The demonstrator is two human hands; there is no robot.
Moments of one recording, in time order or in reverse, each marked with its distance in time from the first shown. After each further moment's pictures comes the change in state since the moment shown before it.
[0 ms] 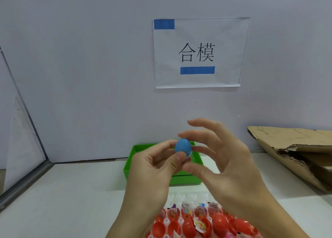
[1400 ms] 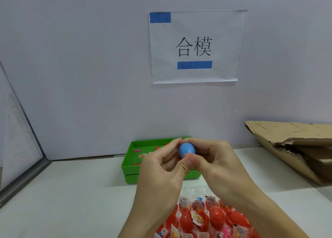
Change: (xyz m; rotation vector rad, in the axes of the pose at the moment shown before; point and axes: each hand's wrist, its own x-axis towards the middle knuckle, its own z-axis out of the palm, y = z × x) left_hand -0.005 -0.018 0.012 0.019 -0.069 0.043; right_hand -0.003 0.016 0.004 0.175 -0.107 0.331
